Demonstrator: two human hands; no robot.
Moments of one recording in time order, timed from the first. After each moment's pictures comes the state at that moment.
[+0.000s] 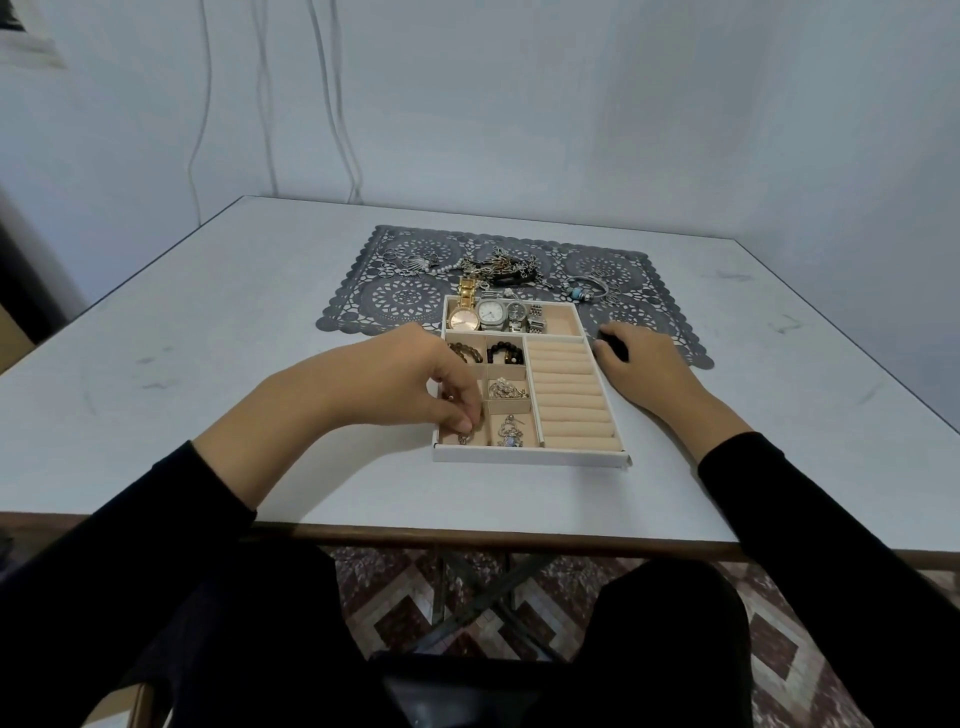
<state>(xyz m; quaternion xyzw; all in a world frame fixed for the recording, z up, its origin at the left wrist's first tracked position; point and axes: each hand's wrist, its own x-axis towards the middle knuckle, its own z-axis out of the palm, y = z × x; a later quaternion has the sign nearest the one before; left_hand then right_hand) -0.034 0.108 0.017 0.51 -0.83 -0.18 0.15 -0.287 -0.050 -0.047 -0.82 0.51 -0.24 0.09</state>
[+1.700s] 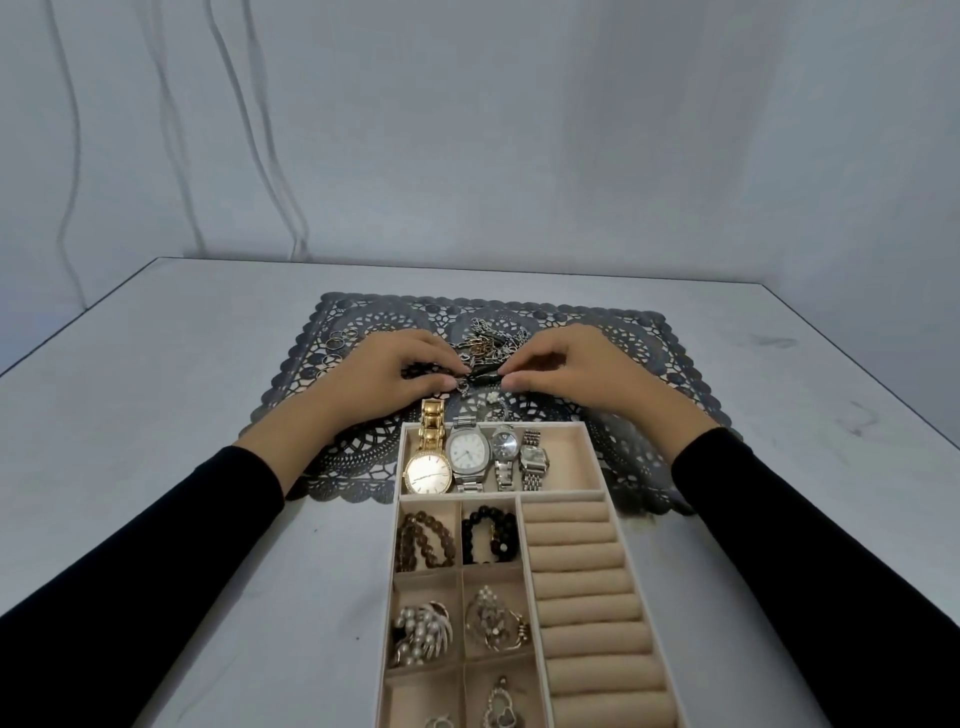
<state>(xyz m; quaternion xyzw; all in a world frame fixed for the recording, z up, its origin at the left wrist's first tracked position) 0.038 -0.113 -0.025 0.53 -0.79 -0.11 0.29 -0.207 -0.178 -0.004 -0.86 0.34 -0.23 0.31</state>
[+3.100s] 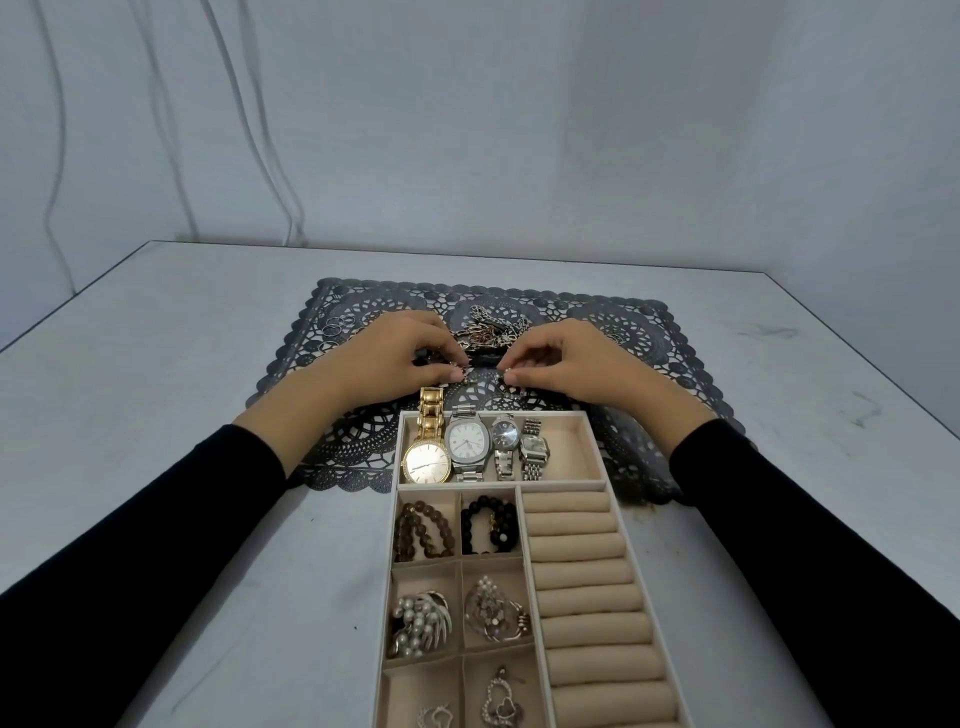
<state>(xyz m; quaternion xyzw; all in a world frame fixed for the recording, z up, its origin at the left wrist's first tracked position) 0.032 -0.121 -0.018 0.55 -0.80 -0.09 0.22 -0.203 -0.181 -0.010 -0.86 0.34 -0.19 0.32</state>
